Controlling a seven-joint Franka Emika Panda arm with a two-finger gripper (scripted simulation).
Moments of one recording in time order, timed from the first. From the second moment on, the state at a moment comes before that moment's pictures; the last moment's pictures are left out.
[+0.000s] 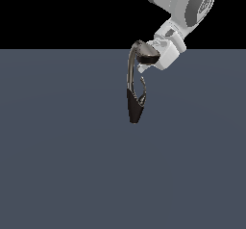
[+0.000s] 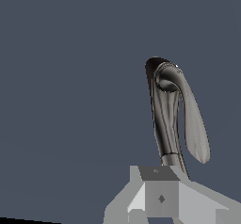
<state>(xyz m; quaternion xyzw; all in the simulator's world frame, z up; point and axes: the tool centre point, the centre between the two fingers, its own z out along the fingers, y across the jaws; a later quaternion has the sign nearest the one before) 0.067 -0.062 0.217 -0.73 0.58 0.26 0.25</state>
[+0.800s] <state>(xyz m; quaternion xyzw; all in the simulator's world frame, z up) 0.078 -0.072 0.178 -0.69 0.61 0.28 0.26</state>
